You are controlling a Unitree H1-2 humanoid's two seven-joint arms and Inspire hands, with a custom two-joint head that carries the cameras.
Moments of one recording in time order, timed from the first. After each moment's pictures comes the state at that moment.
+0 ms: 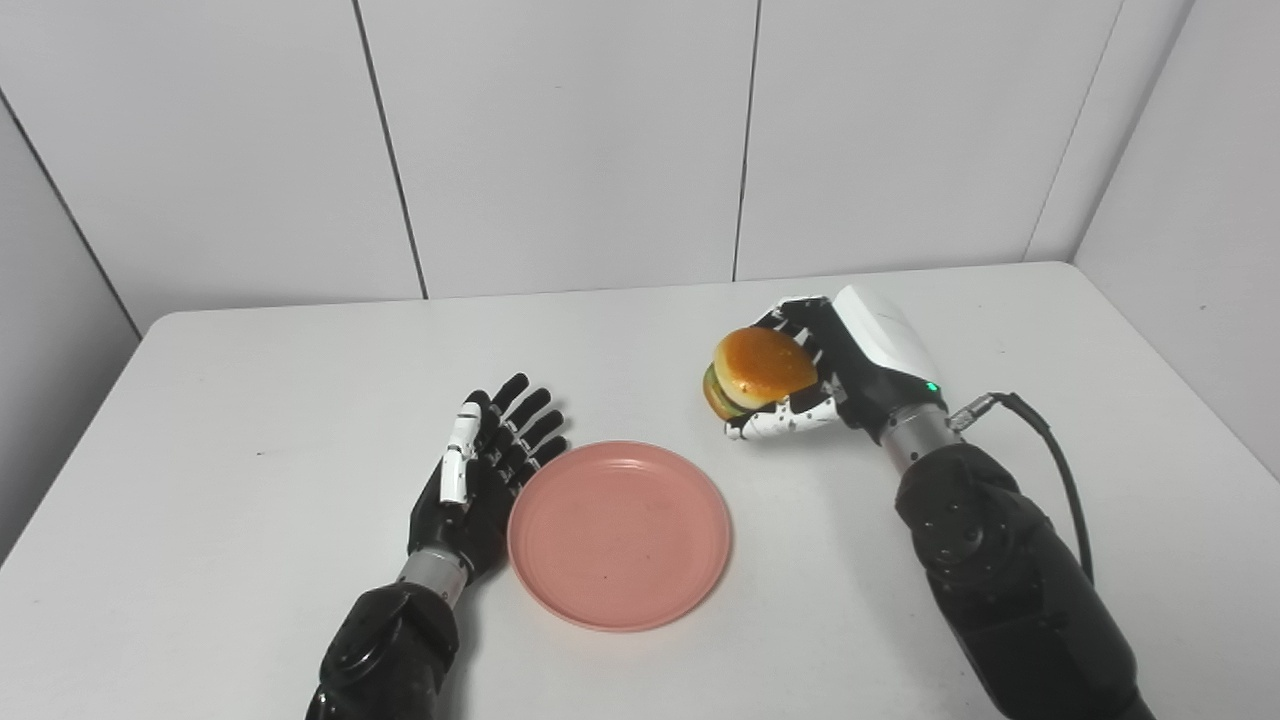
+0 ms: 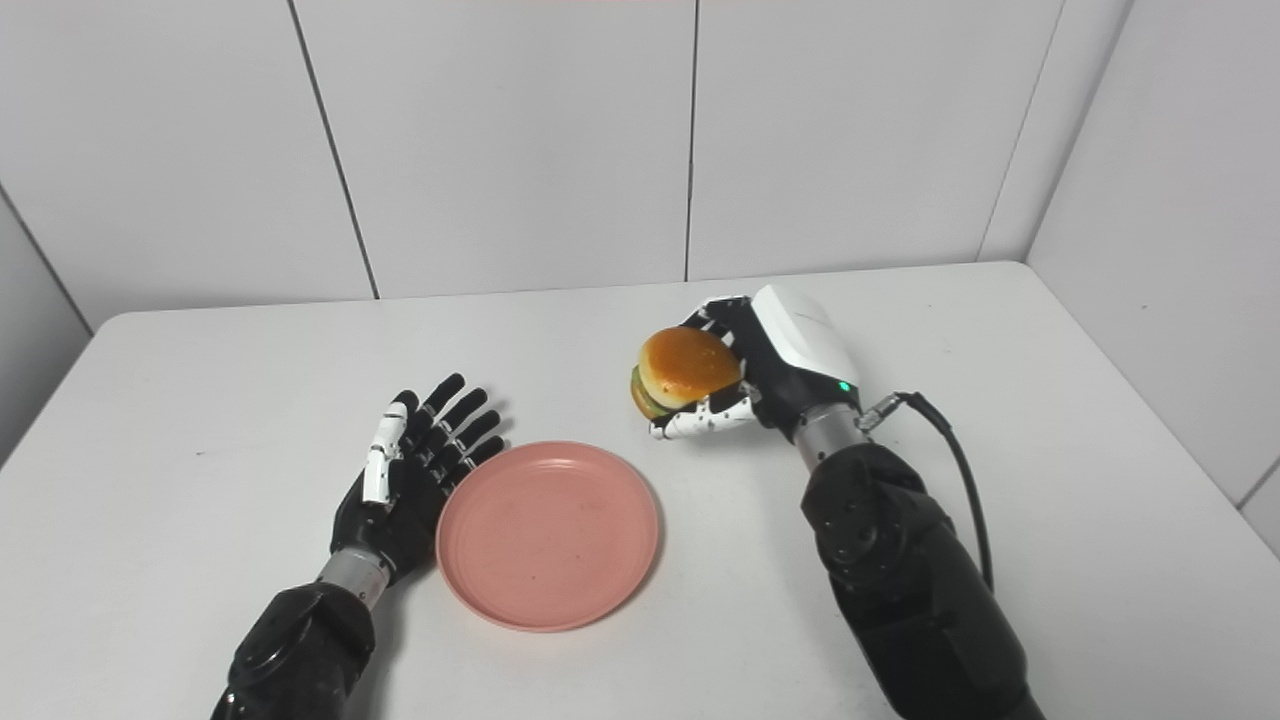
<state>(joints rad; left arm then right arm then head) -0.30 -0.08 0.09 0.16 -0.41 0.35 -0.14 -0.46 -0.28 0.28 -0.19 -0.64 0.40 0.22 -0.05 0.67</state>
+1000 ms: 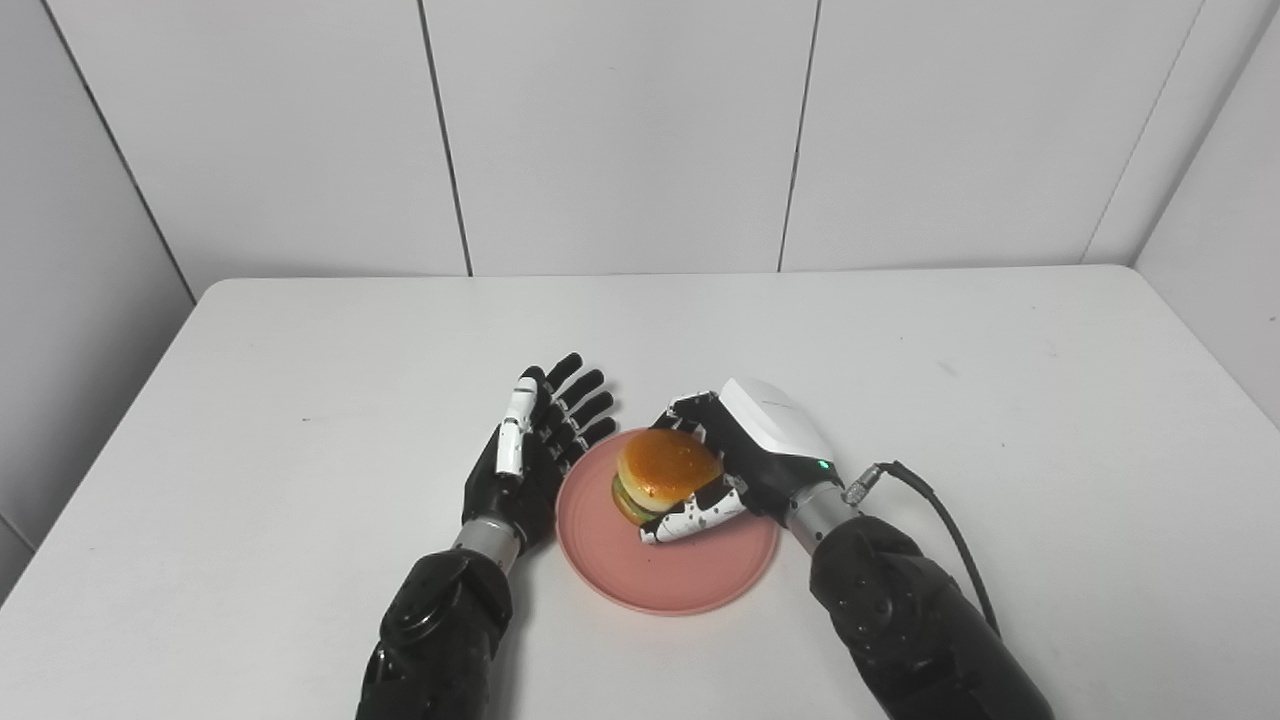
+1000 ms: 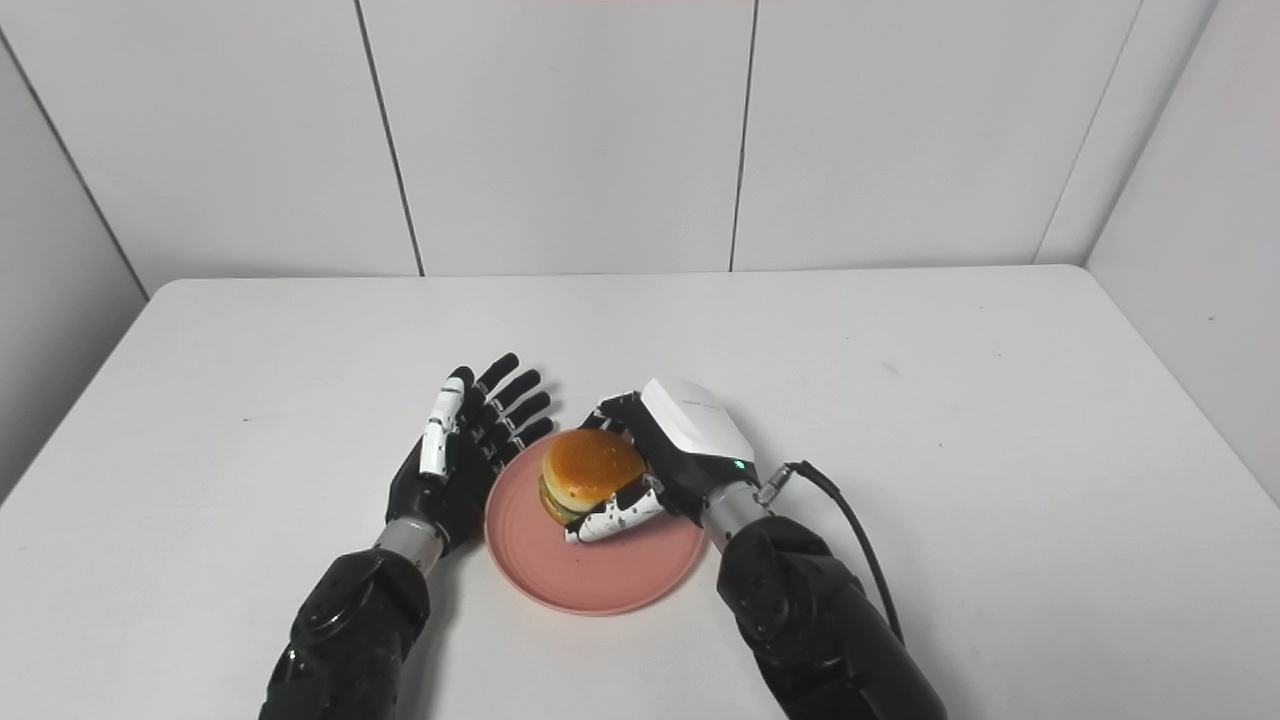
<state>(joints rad) -0.31 -0.11 0.08 0.14 -0.36 0.36 -0.09 -0.41 -0.18 0.45 -0.10 -0.69 0.34 0.25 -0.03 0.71</state>
